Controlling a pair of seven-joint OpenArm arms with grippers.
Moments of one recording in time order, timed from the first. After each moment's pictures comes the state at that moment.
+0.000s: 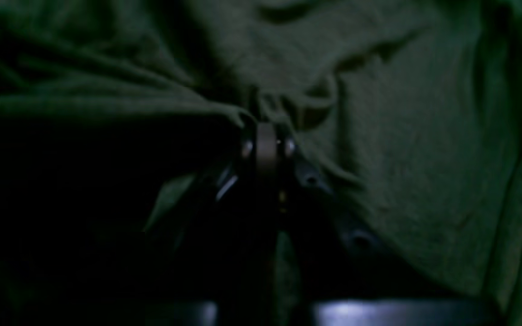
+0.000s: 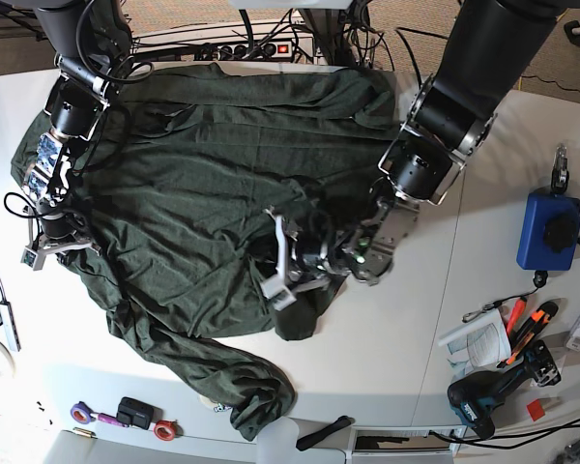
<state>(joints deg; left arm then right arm) -34.5 2.2 35.0 39.3 -21.7 -42.9 22.0 21.4 20.3 31.4 42.5 3.6 17.7 -10.7</state>
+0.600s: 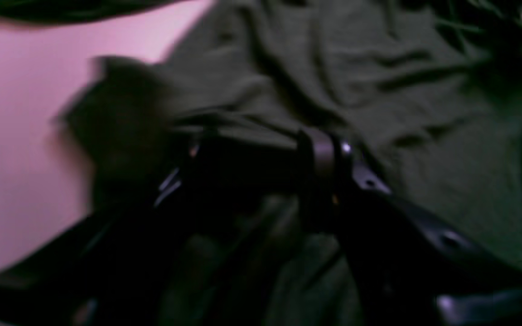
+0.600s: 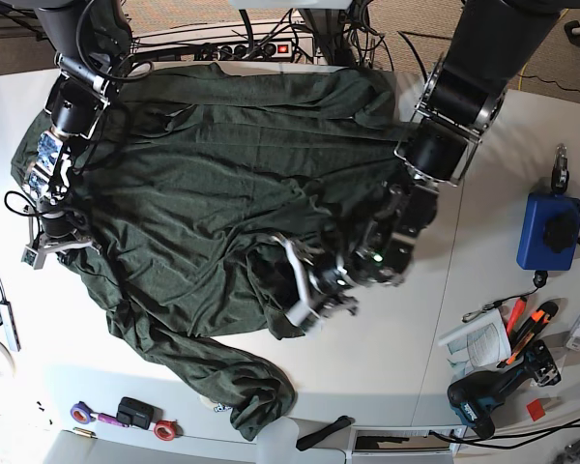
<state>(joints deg) -29.1 -1.4 25.0 55.3 -18.7 -28.5 23.0 20.7 20.3 31.4 42.5 3.6 17.9 -9.6</state>
